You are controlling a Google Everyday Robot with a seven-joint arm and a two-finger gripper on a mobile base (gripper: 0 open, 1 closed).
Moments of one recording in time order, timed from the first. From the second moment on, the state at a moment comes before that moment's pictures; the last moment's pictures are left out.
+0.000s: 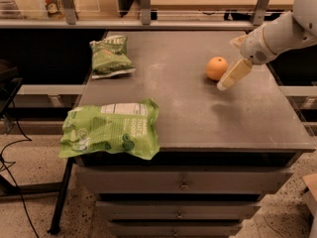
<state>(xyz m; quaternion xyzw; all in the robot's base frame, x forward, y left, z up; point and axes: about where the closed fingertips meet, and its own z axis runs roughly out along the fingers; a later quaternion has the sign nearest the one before) 0.691 -0.220 0.854 -0.55 0.75 0.10 0.35</state>
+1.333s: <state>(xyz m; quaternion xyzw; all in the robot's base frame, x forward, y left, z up) 0.707 -0.182 0.855 -0.53 0.73 0.23 0.36</state>
